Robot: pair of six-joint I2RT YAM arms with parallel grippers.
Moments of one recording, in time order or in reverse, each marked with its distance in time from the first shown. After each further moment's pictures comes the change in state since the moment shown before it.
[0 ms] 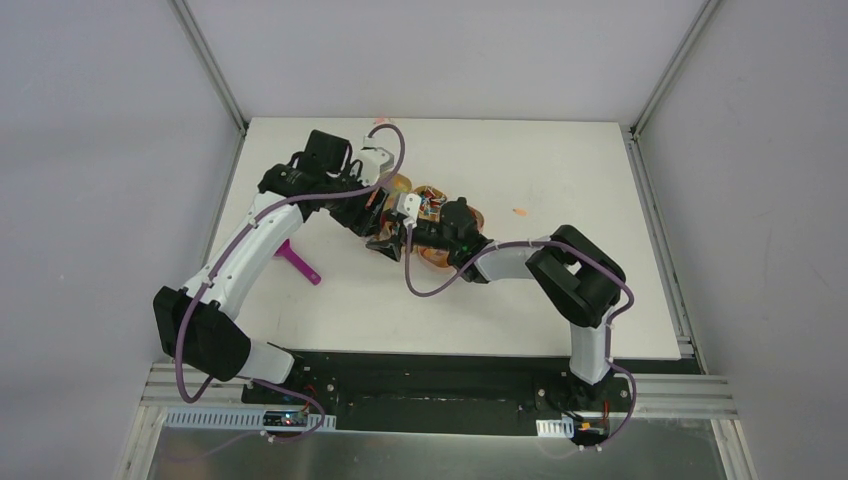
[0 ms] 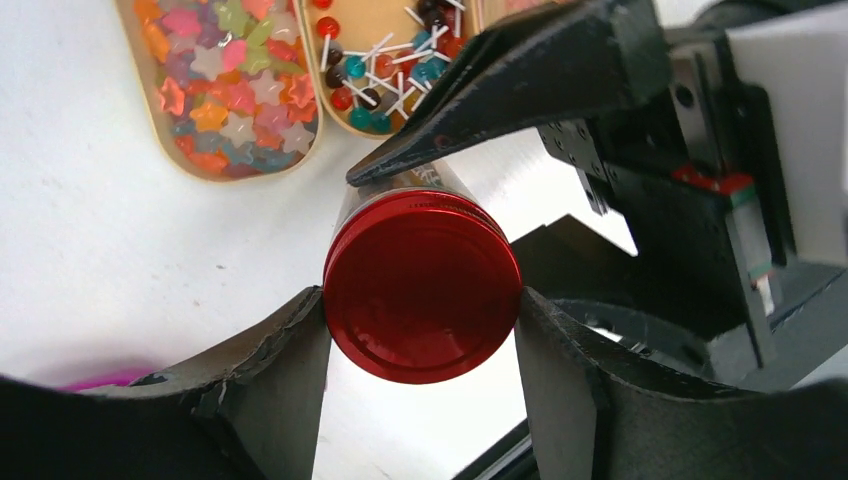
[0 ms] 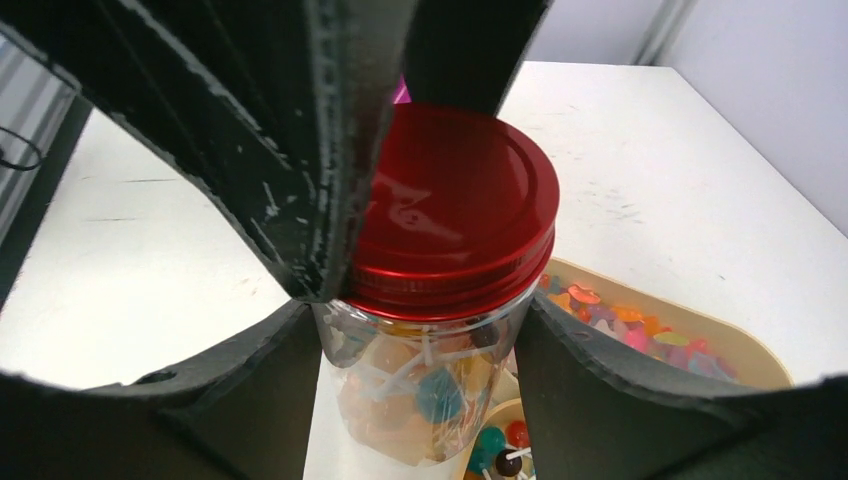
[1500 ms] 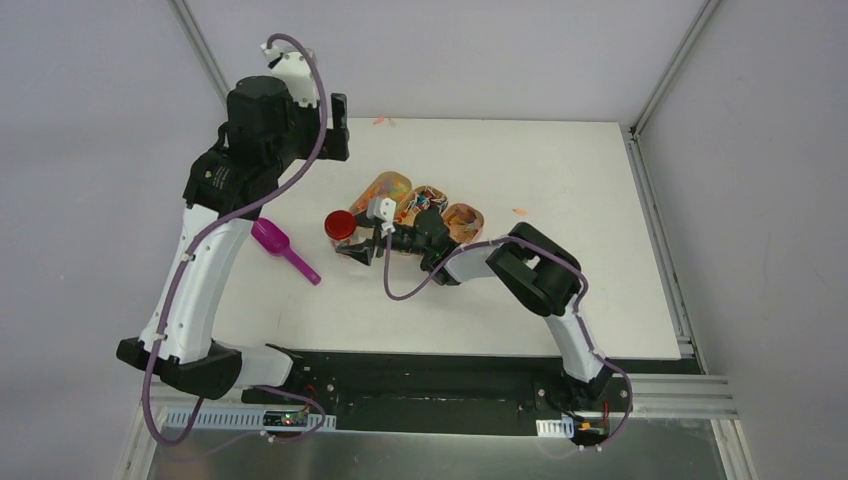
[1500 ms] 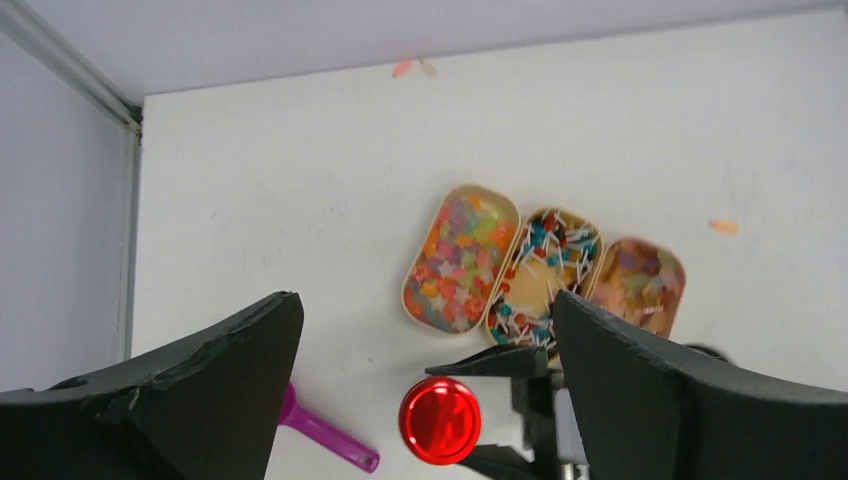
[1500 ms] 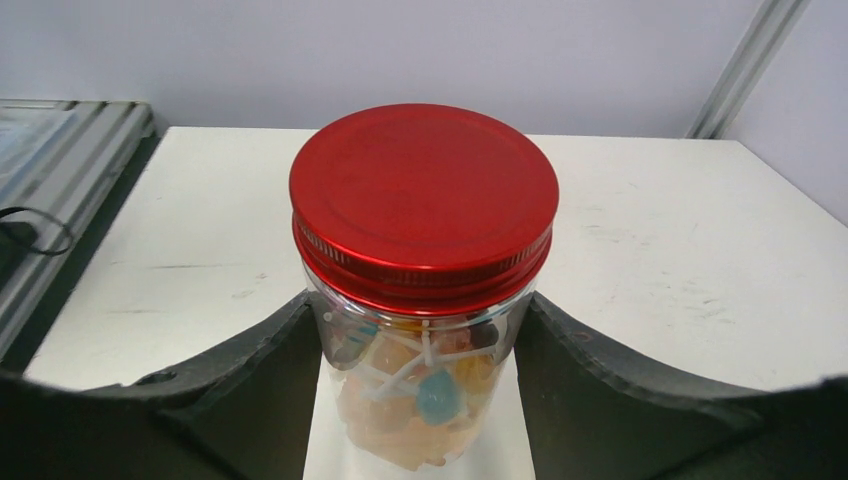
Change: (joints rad) left arm -0.002 -0.082 0.446 0.008 -0.469 -0.235; right arm 0.067 0.209 0.168 0.188 -0.043 0.122
